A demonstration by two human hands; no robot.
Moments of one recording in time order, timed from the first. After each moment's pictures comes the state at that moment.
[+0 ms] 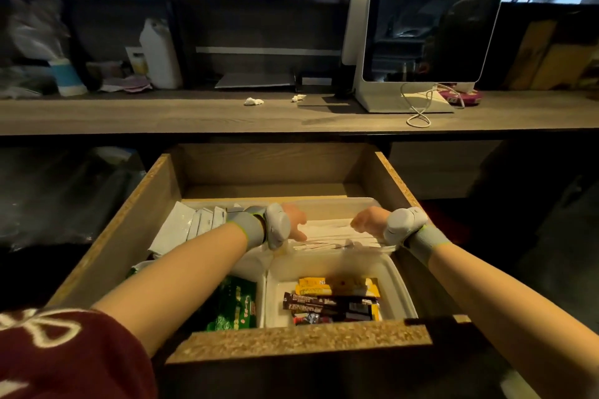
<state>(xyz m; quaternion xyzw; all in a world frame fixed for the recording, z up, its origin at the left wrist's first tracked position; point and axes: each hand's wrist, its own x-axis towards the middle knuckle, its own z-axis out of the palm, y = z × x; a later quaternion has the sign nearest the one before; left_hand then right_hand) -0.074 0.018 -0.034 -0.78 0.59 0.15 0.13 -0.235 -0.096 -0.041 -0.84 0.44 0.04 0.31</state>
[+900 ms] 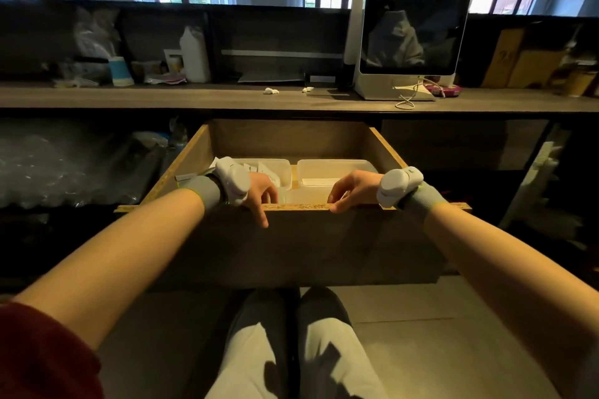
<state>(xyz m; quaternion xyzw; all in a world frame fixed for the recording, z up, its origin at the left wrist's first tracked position) -0.125 0.218 0.013 -0.80 0.55 0.24 0.04 -0.305 0.072 0.001 -0.91 0.25 0.04 0.32</state>
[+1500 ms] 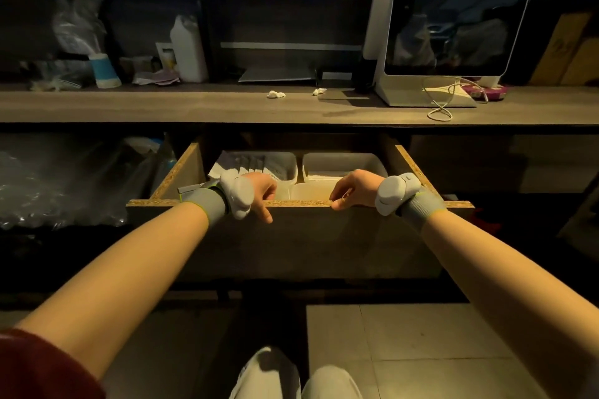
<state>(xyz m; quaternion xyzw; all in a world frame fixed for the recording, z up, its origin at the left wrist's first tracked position) -0.018 0.092 0.011 -0.82 0.55 0.17 0.01 -0.197 -0.048 0.011 -0.95 0.22 0.03 0.23</state>
